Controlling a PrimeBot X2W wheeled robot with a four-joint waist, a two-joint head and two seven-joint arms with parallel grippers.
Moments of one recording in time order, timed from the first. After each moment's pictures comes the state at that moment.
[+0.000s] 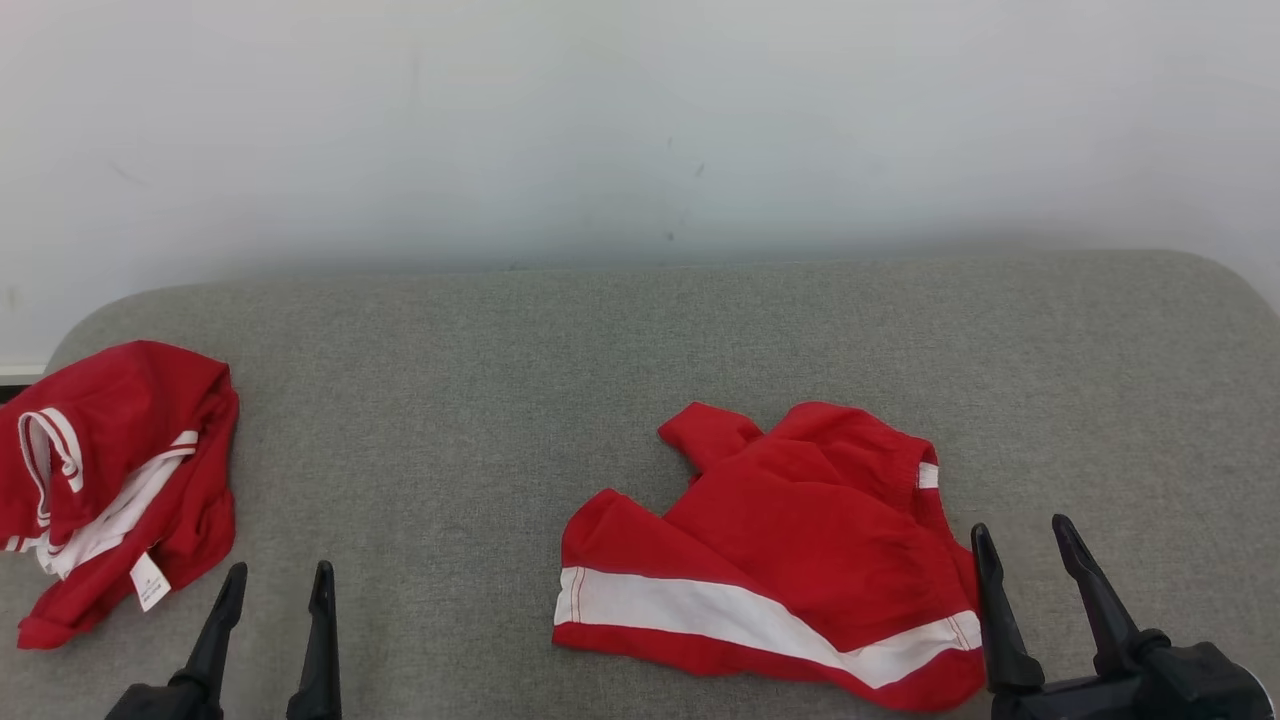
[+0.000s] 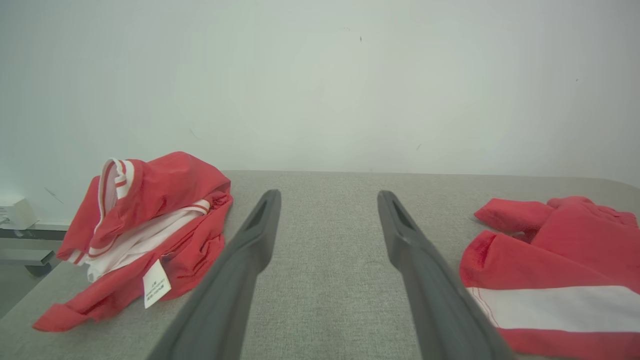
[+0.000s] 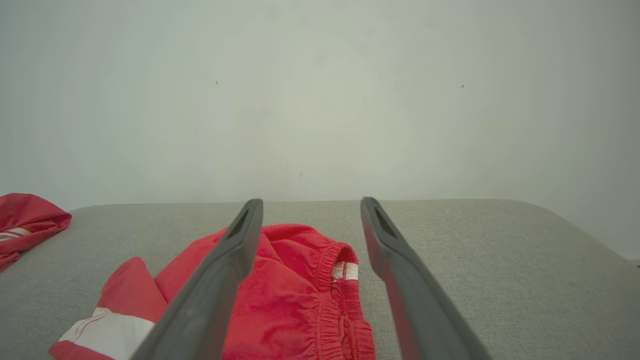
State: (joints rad) left arm 0.04 0.18 -0.02 0.08 -0.22 -0.04 -0.26; right arm 0.06 -0.11 0.05 0.05 0.16 0.13 -0.26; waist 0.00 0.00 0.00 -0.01
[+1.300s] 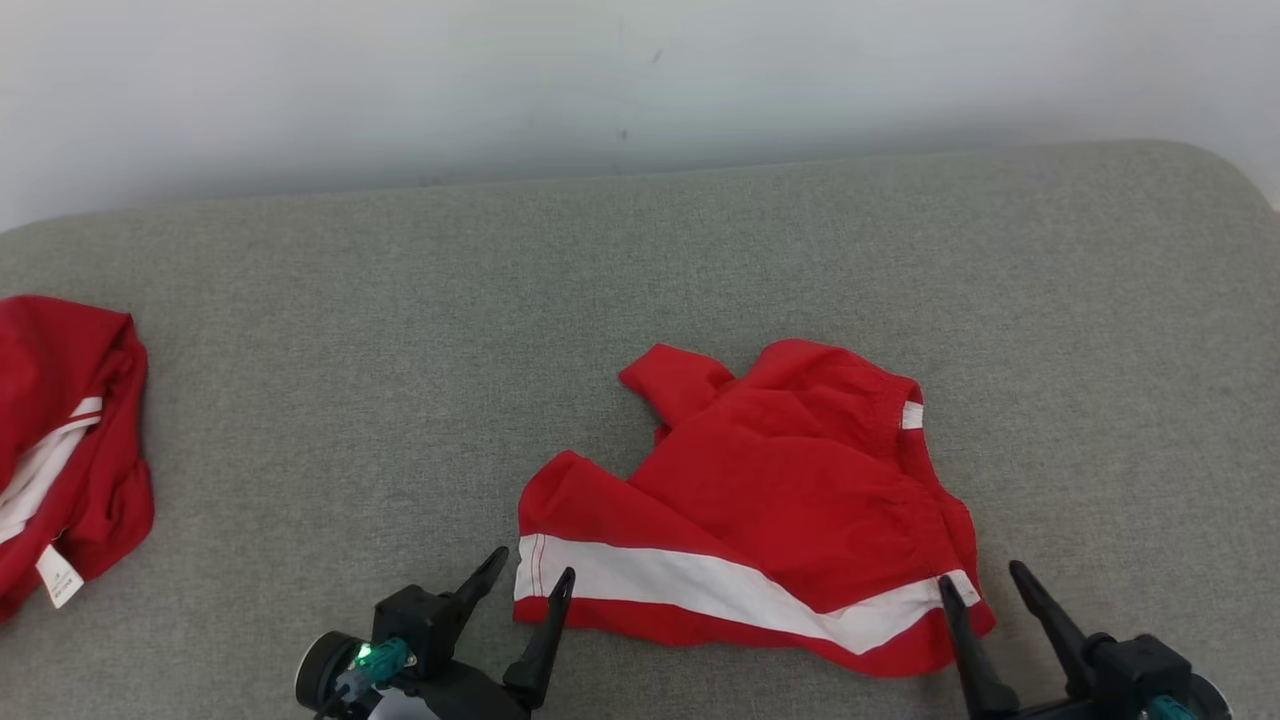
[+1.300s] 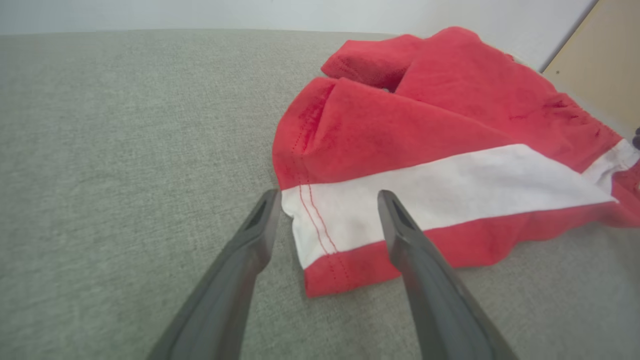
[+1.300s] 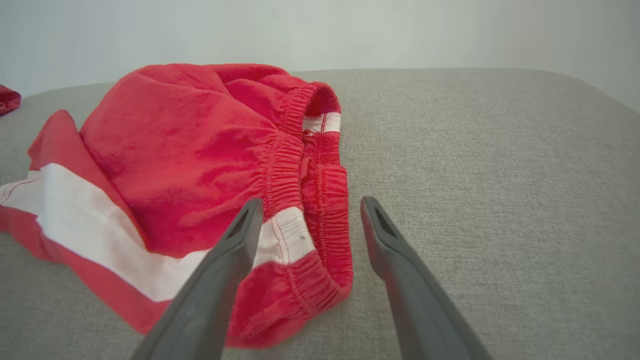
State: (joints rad) left arm -0.28 0.14 -0.45 0.53 -0.33 -0.13 -0.26; right arm -0.01 -0.24 0.18 0.30 0.28 0.13 -0.26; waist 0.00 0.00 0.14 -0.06
